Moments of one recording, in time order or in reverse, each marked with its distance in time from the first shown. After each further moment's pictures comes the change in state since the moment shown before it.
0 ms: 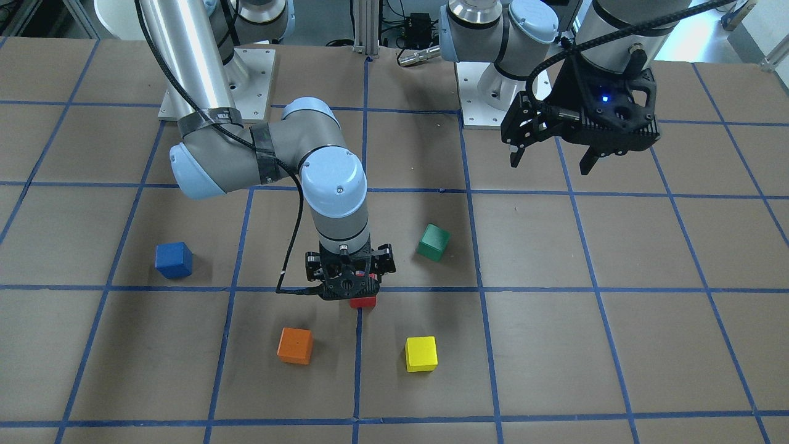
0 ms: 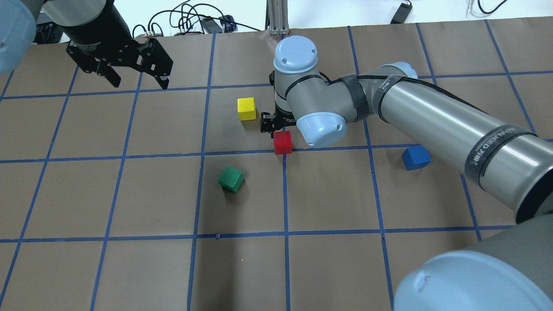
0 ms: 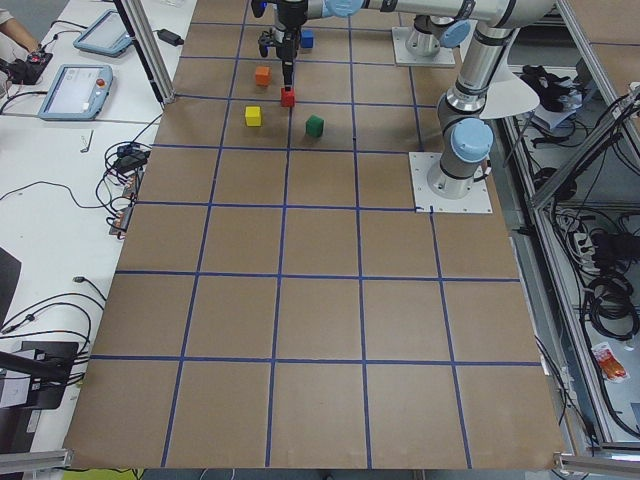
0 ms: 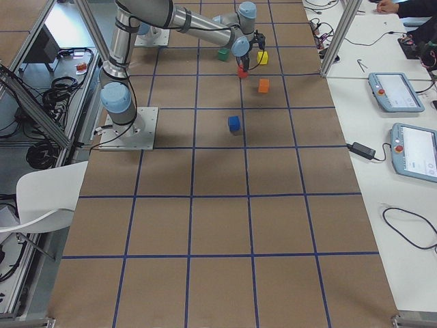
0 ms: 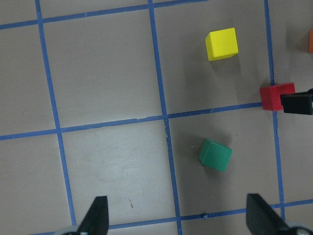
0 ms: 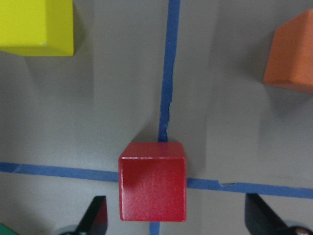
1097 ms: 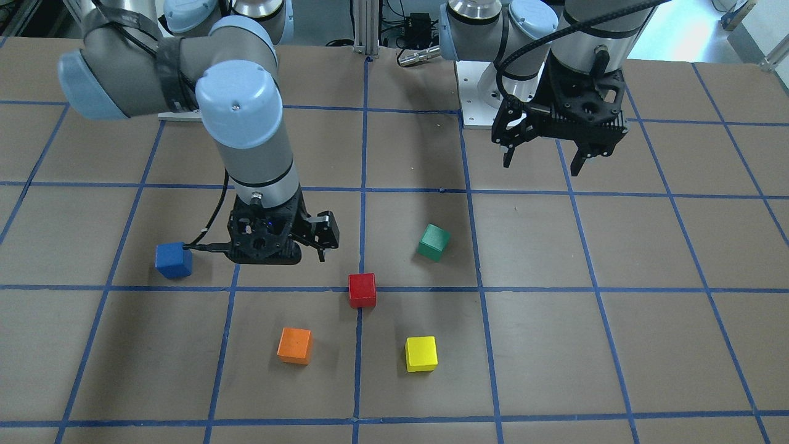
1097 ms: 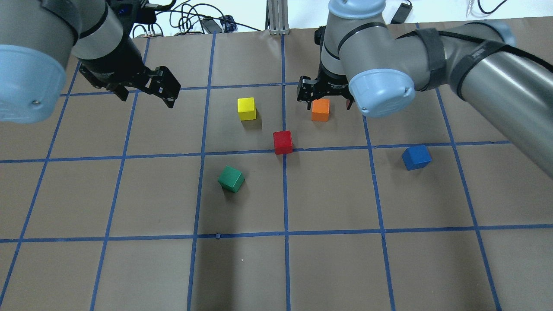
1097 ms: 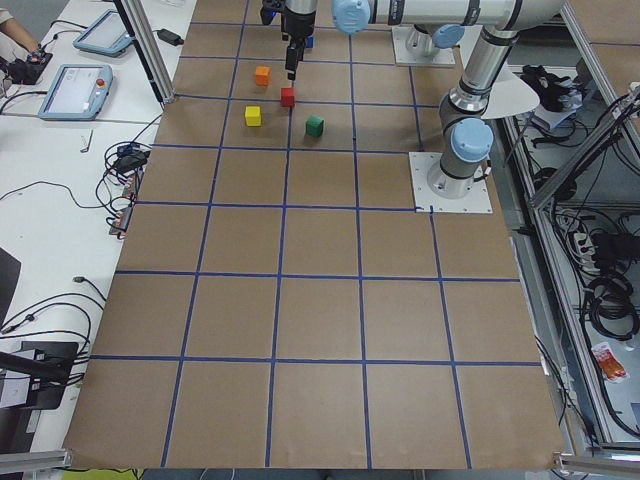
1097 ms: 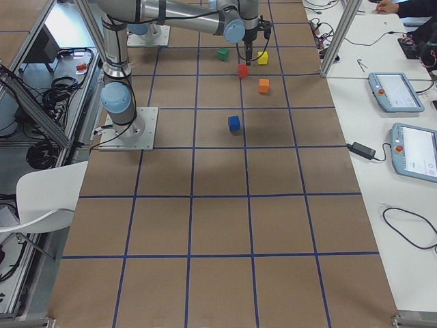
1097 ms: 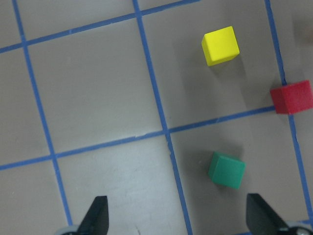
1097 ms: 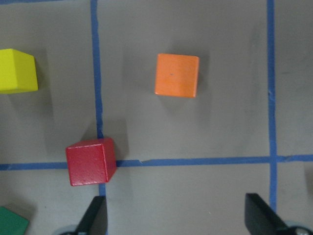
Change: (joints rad) left arm -0.011 0.087 -0.161 0.139 0.040 0.058; right arm -0.116 -0.203 -0.003 0.158 -0.032 -0.011
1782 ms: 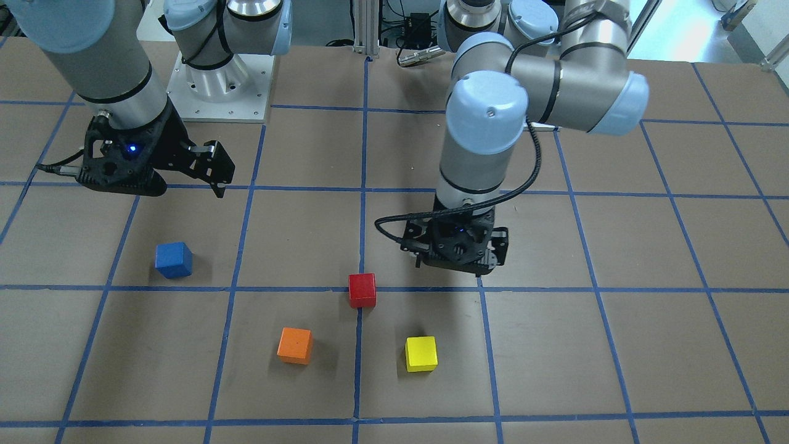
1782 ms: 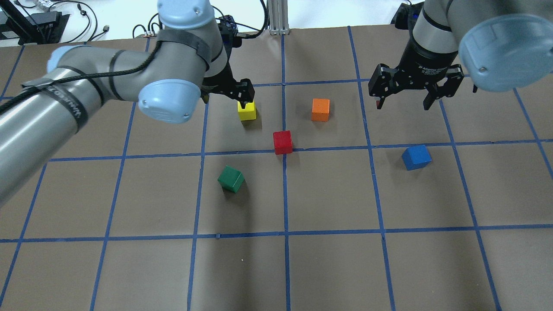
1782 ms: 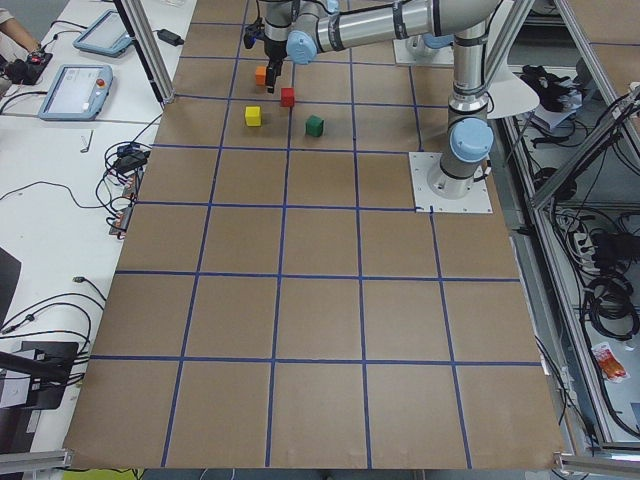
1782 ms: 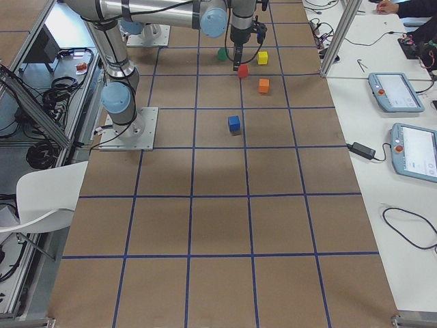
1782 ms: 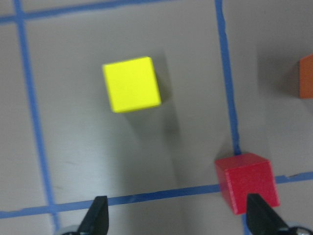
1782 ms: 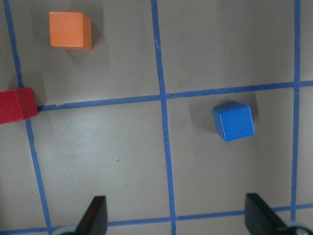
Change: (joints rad) left arm -0.158 -0.303 -0.004 0.329 0.006 -0.128; right arm -0.226 -0.230 0.005 0.338 -0.017 -0.179
